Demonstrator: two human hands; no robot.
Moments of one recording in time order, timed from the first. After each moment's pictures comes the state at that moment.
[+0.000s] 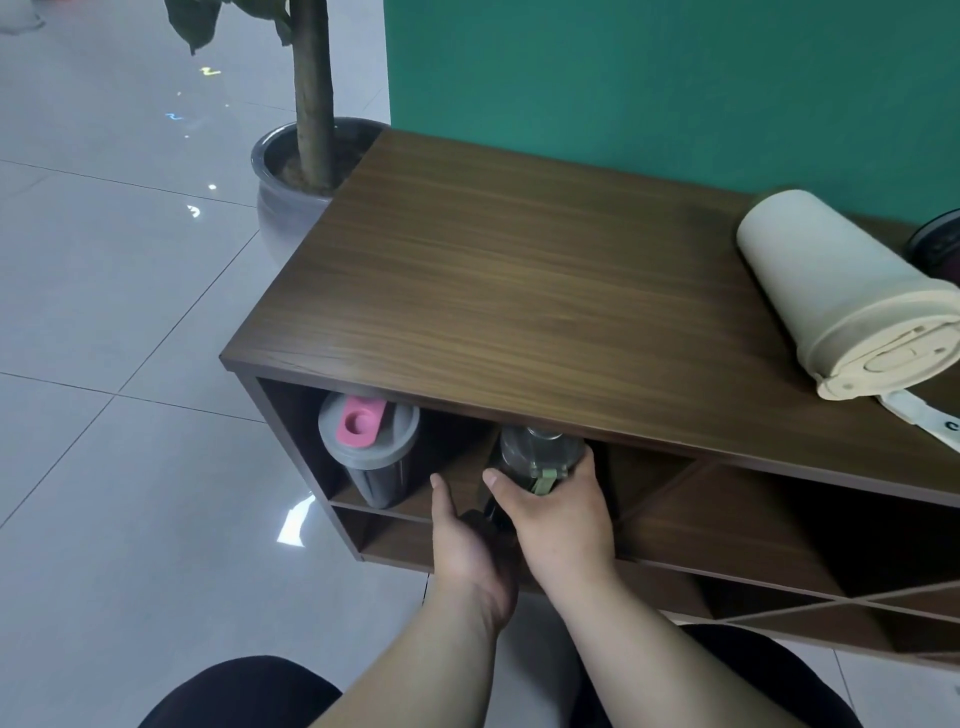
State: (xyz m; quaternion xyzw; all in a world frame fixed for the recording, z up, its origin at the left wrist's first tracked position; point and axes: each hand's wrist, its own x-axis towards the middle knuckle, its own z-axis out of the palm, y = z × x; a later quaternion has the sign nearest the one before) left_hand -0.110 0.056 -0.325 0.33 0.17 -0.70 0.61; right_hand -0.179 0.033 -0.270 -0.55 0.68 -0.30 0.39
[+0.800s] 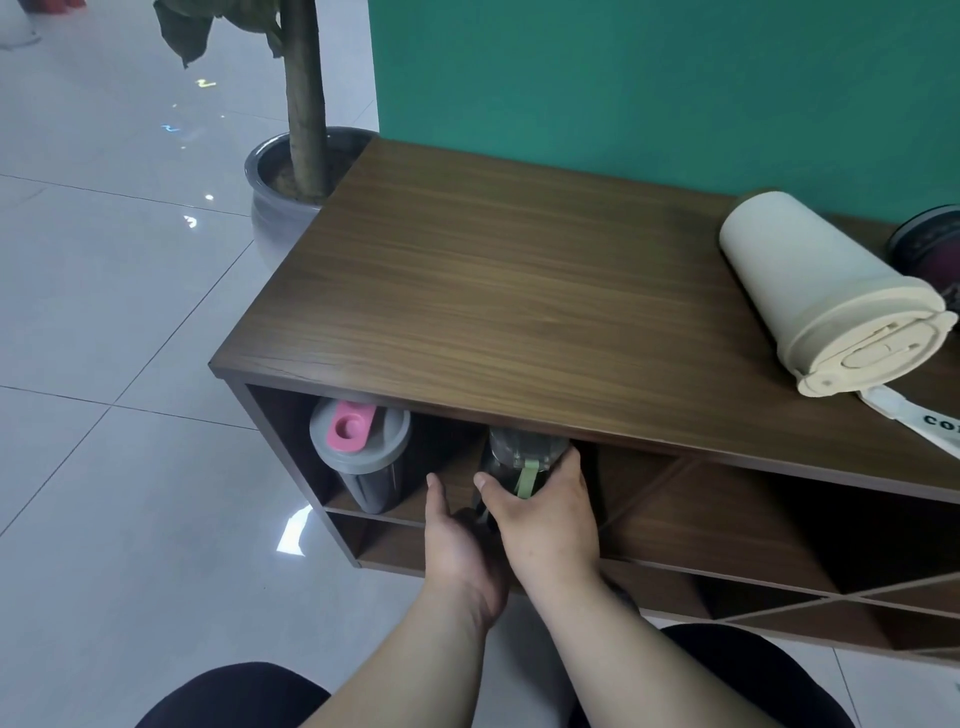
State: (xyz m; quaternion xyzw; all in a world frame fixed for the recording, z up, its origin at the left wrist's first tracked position) left_hand -0.106 0.055 -0.315 0.33 0.18 -0.71 0.60; right_hand -0.173 0.033 -0.266 -0.56 0.70 -0.27 0.34
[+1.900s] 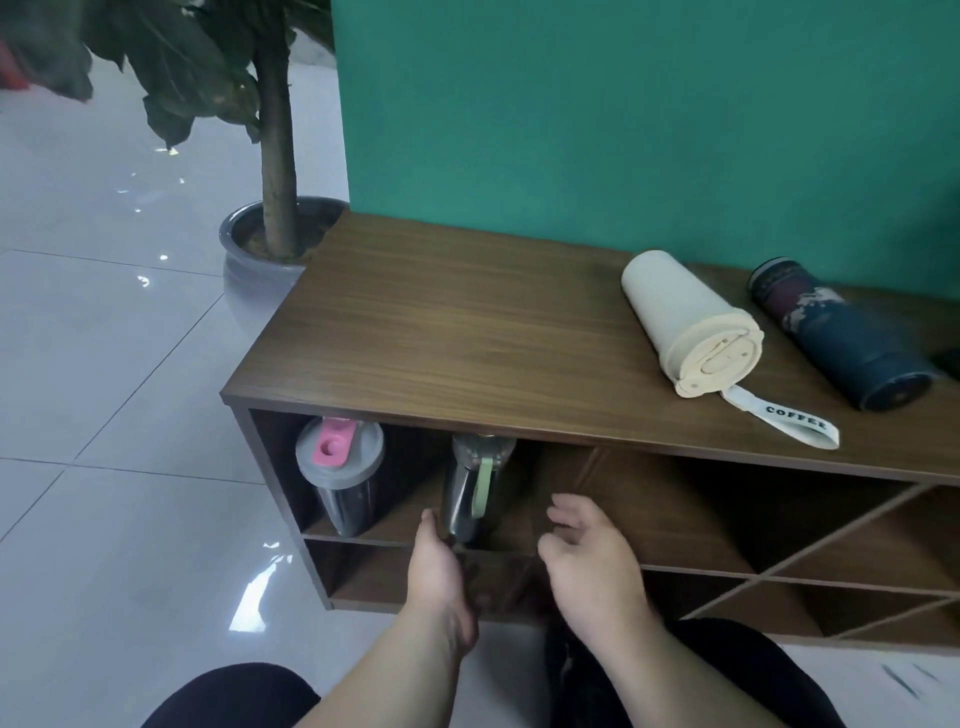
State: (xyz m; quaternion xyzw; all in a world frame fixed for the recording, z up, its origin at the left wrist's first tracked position) left_hand -0.125 0.094 -0.263 0.52 0.07 -0.68 0.51; right_hand -0.253 0.086 -0.211 -0.56 0.69 -0.24 0.39
